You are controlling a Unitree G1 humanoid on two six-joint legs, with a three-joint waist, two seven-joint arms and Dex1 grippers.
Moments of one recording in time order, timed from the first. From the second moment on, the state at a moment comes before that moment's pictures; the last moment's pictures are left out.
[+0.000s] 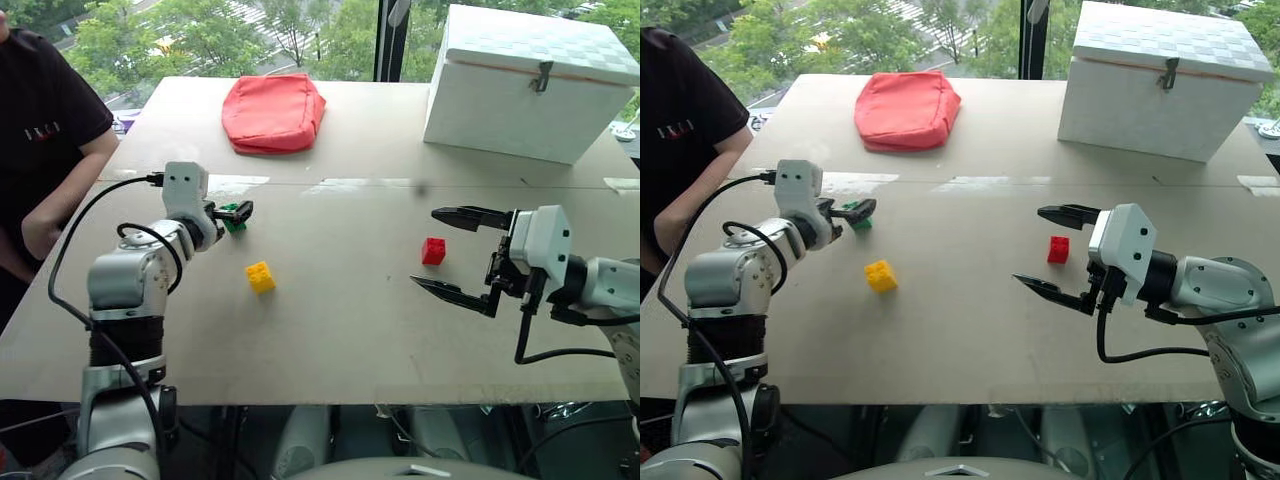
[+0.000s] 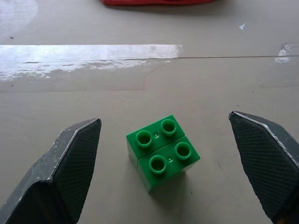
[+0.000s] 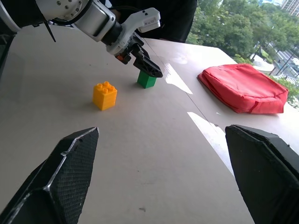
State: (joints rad) left arm -0.52 0.54 0.23 -0.07 -0.37 0.96 -0.12; right arm -0.20 -0.71 -0.15 -0.74 0.53 0.54 0.89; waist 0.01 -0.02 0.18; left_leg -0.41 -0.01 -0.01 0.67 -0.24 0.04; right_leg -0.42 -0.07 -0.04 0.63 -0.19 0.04
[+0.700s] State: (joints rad) left arm -0.55 0.31 0.27 -0.04 -0.23 0.93 0.12; right arm -0.18 -0.79 -0.20 -0.69 0.59 0.49 0.91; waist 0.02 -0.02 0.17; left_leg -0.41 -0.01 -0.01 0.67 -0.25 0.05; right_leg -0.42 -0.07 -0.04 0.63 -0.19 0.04
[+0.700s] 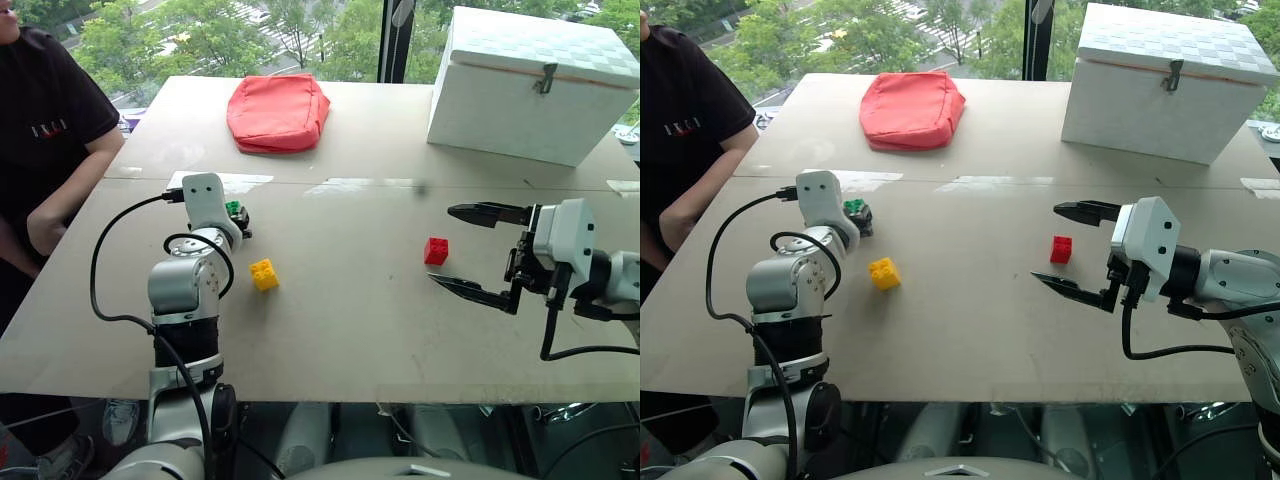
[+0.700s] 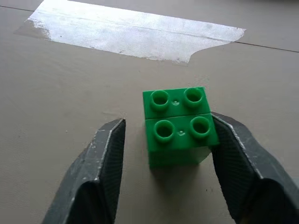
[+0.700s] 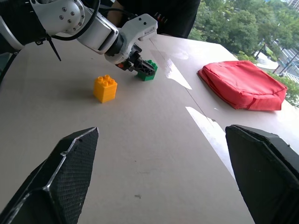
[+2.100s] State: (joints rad) left arm -0.98 0.42 -0.33 0.72 -0.07 0.03 -1.43; right arm 0.36 -0.79 -0.49 -0.81 0.65 0.52 0.83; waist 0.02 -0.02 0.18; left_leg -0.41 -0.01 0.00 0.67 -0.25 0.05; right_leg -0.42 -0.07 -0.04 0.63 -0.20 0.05
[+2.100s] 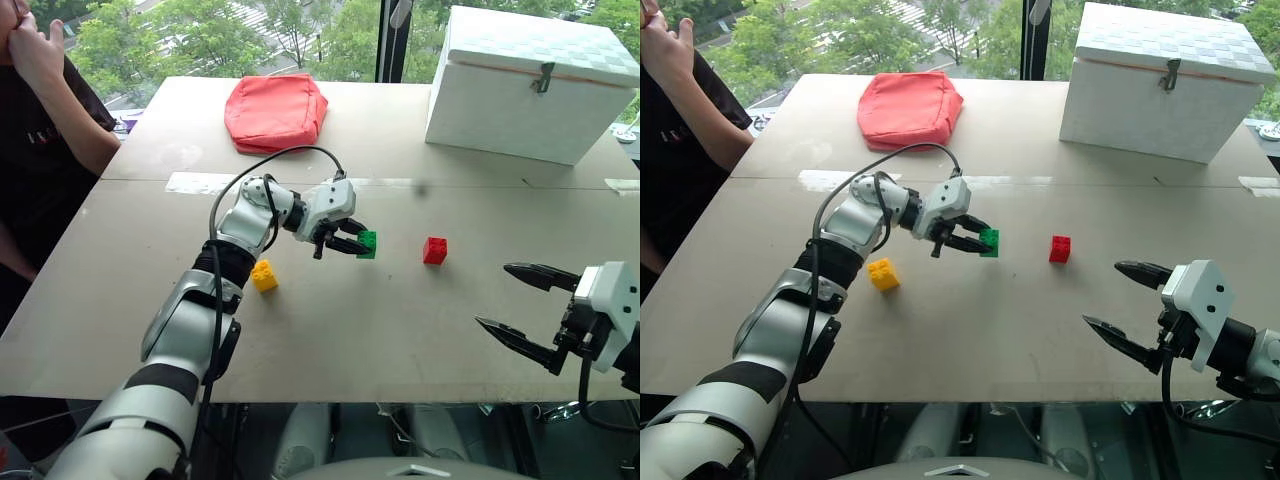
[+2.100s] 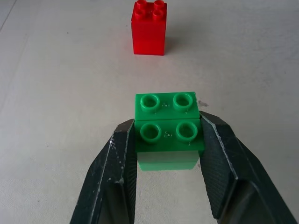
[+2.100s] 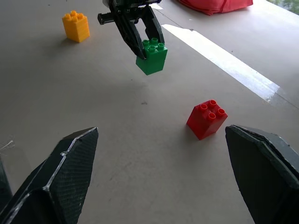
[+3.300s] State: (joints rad) left arm -1.13 0.28 -0.28 1.13 0.06 -0.23 -1.37; right arm 0.42 -0.79 -0.56 -0.90 0.70 0.54 0.77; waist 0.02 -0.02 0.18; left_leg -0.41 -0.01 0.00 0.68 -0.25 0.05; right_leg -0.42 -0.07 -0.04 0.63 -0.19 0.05
